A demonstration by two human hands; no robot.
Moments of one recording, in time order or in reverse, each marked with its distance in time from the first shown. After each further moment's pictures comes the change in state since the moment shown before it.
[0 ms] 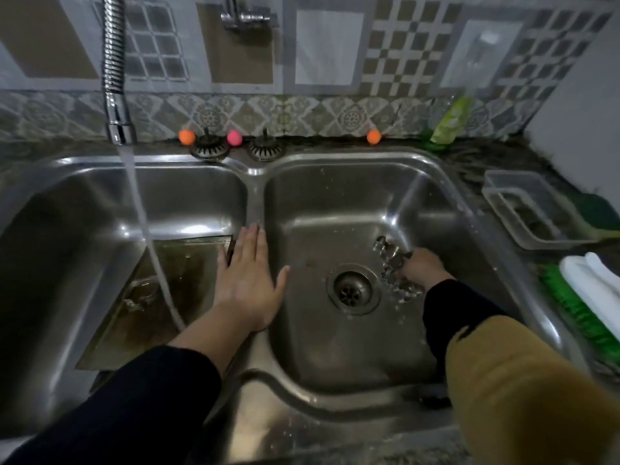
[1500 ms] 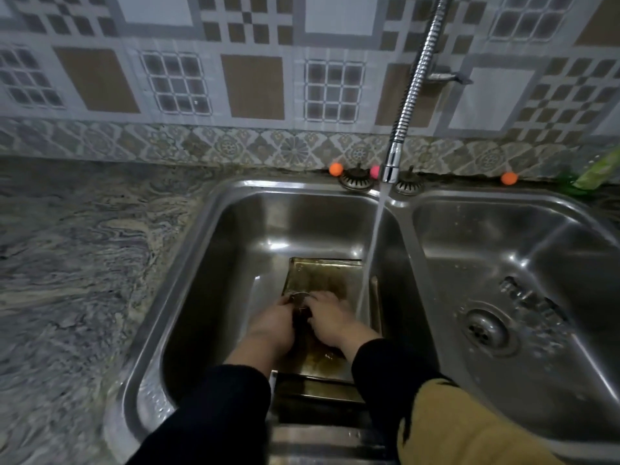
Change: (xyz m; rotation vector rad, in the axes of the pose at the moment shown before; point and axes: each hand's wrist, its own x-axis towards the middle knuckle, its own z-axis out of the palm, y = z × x) left_hand -0.016 -0.238 0.025 -0.210 -0.286 -0.071; right_hand -0.225 -0.304 0.184 -0.394 -0.190 -0.870
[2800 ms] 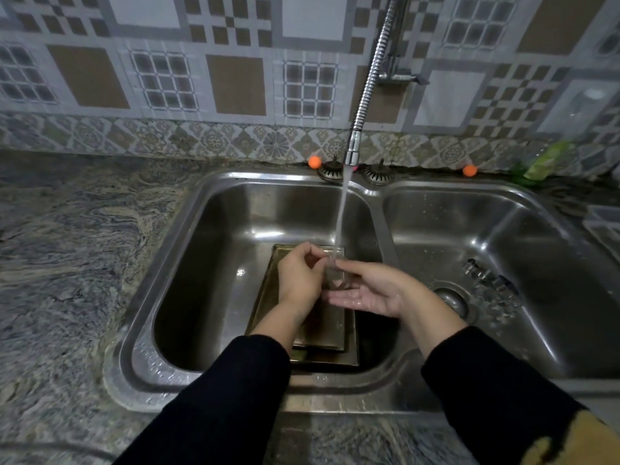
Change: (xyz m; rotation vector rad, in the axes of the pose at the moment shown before) left_hand -0.045 0.107 -0.027 -0.978 0.547 0.094; right_hand -0.112 0.042 -0.080 1.704 -0.132 0.376
